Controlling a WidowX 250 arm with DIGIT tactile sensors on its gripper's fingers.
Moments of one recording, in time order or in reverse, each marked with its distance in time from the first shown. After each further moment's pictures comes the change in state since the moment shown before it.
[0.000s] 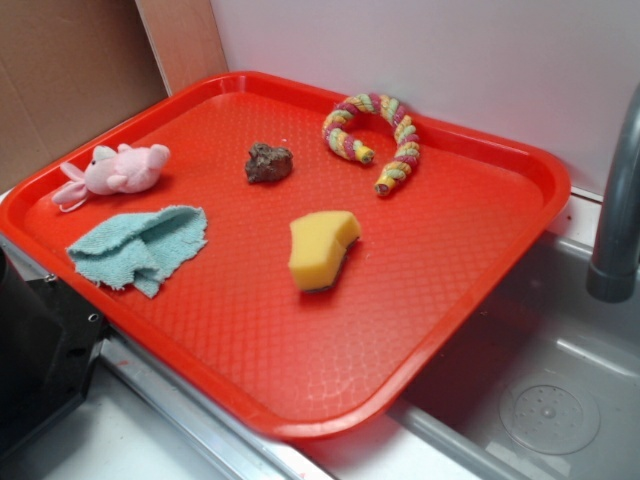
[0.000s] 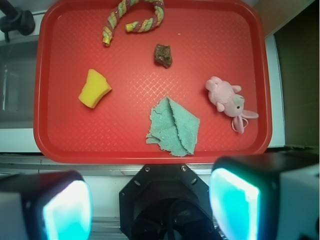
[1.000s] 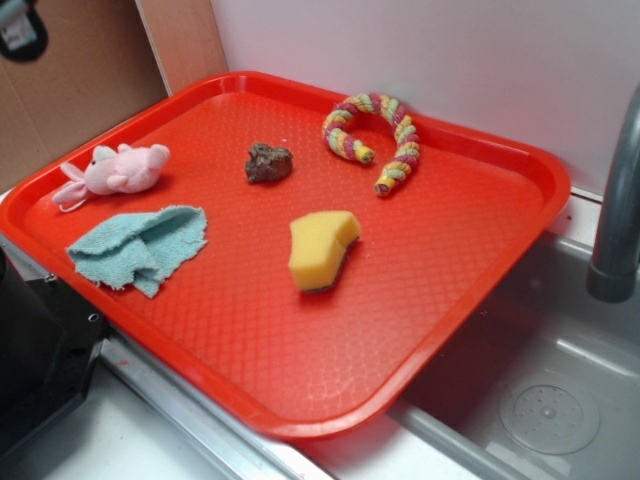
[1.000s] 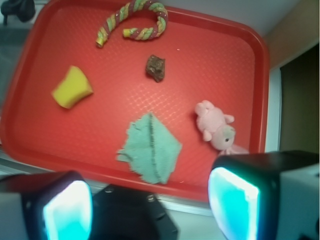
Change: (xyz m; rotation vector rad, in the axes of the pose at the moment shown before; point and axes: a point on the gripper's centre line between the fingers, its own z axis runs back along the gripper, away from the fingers) arm 0.009 0.048 -0.043 0.056 -0.112 -0.253
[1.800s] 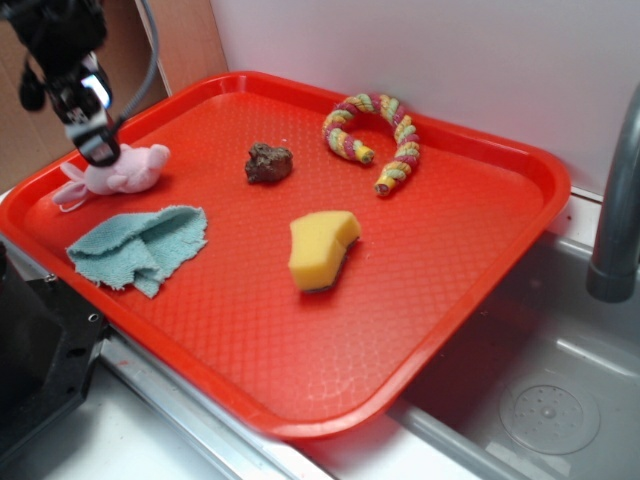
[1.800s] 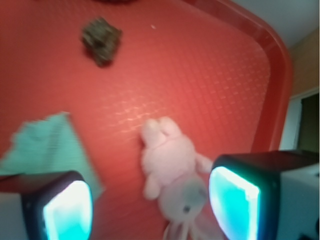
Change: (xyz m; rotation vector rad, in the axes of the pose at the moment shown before) arm 0.007 0.073 -0.128 0.040 -0.012 -0.244
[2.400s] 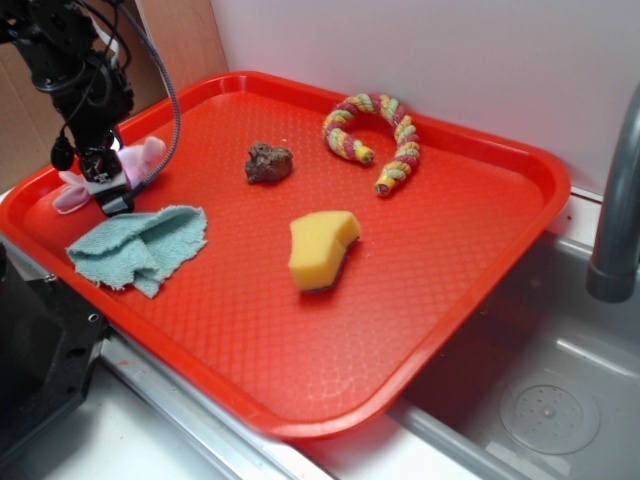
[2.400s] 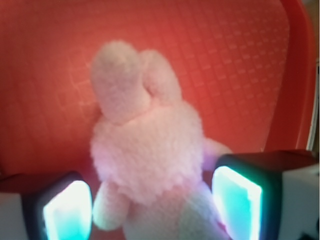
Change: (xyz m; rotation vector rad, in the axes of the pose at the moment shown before) arm -0.017 0.009 -0.044 0.089 0.120 0.019
